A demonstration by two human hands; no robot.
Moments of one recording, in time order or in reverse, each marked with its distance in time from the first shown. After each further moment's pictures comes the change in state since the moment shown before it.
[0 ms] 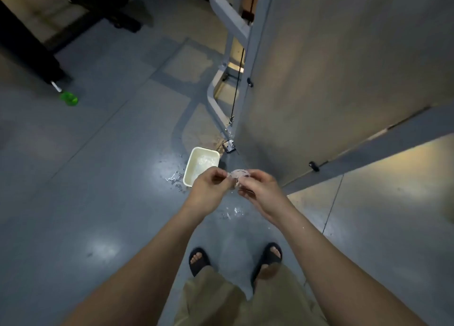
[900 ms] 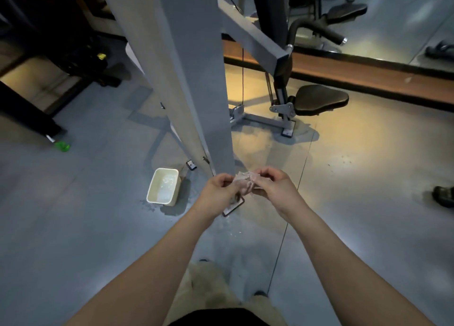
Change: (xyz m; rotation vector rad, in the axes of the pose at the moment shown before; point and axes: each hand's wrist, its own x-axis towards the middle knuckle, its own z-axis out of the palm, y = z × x) left_hand -0.178 0.092 0.413 0.035 -0.105 0.035; right_hand -0.177 -0.047 -0.432 -0.083 0.068 -0.266
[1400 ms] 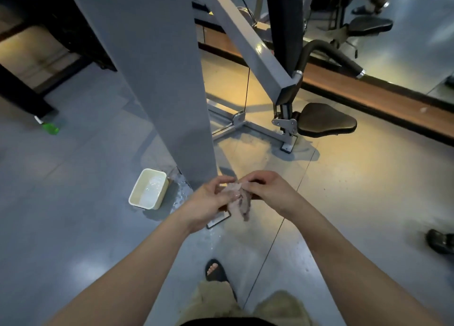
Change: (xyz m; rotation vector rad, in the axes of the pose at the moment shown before) left_hand 0.122 0.052 0.023 -0.206 -0.180 -0.096; right_hand 0.143 -0.077 -0.056 -0.258 -0.318 0.049
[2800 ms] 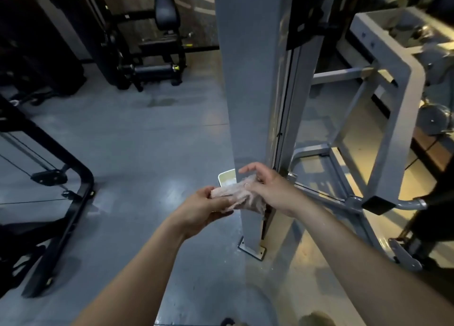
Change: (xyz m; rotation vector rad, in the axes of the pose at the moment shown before) left_hand -0.075 0.046 0.112 -0.605 0.891 0.263; right_hand 0.067 -0.138 -0.023 -0.527 -1.038 -0.417
